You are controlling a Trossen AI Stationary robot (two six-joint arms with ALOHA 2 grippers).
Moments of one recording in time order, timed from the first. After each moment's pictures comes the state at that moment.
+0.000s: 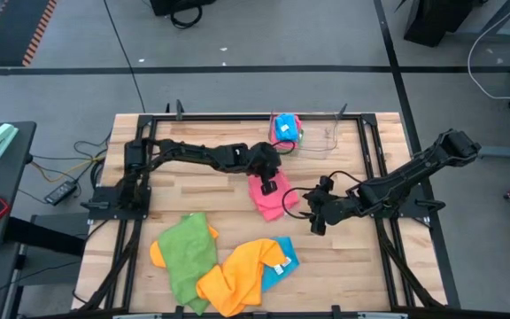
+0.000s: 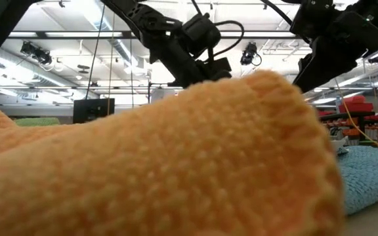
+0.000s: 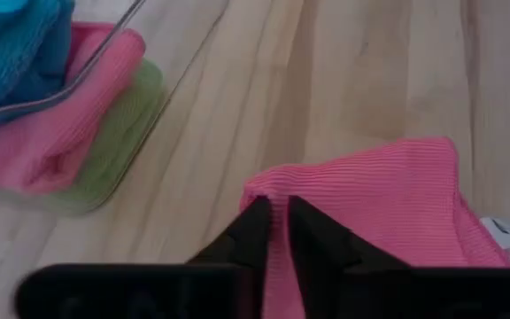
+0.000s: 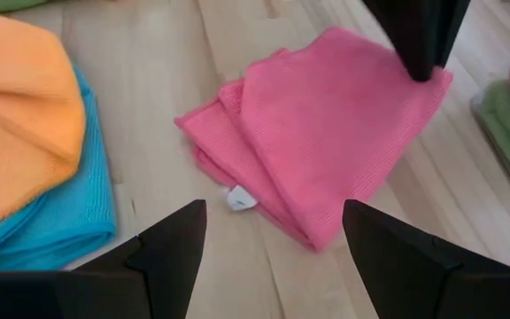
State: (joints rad) left arm 0.16 2.02 1.39 -0.14 -0.07 -0.04; right arm 0.41 1.22 0.63 -0.31 0.52 0.47
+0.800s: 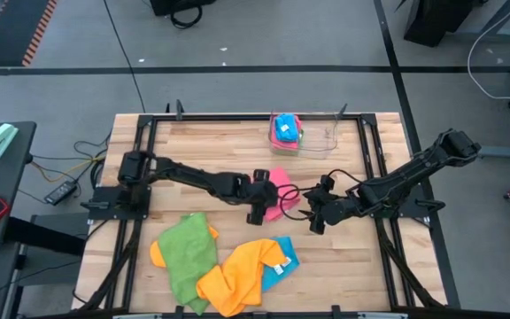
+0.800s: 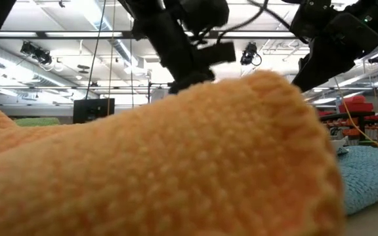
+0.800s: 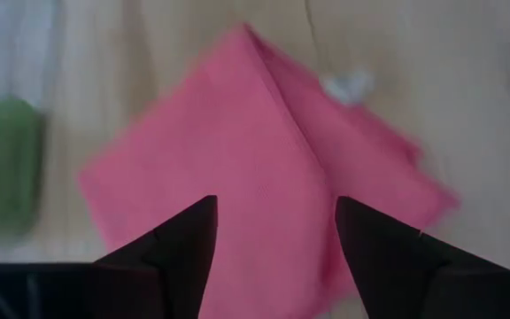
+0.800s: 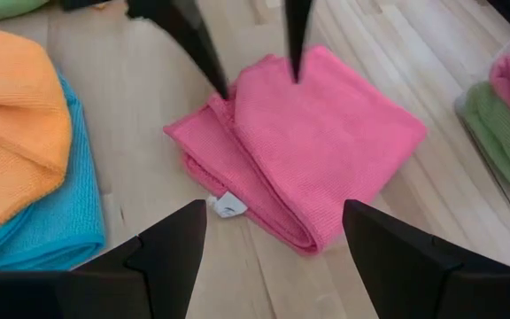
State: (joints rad) left arm -0.07 2.01 1.38 -0.32 -0.24 0.25; right arm 0.41 1.22 0.63 -0.31 0.56 0.49
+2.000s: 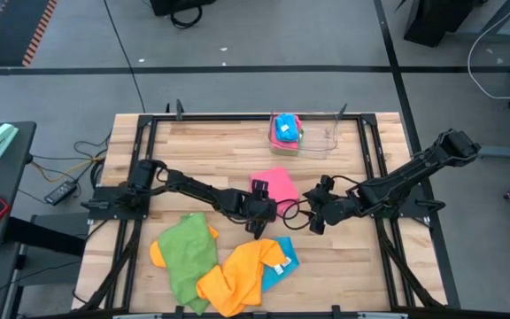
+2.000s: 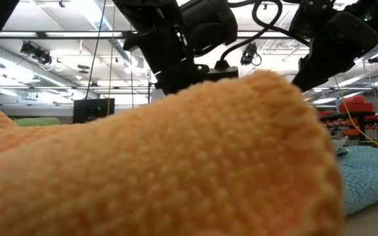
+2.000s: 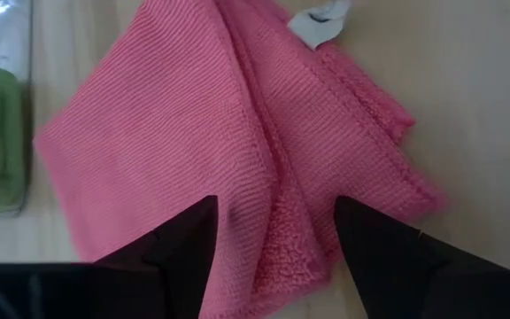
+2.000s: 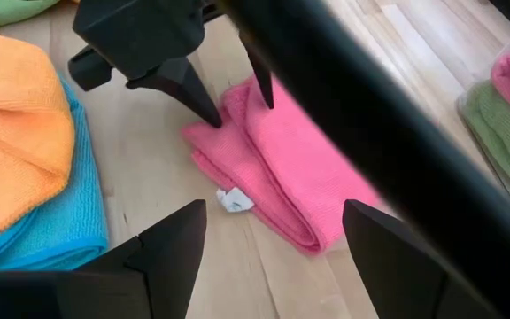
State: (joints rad) left arm -0.17 2.11 1.38 -0.33 -0.46 0.22; right arm 0.41 1.22 0.63 -0.30 0.56 0.50
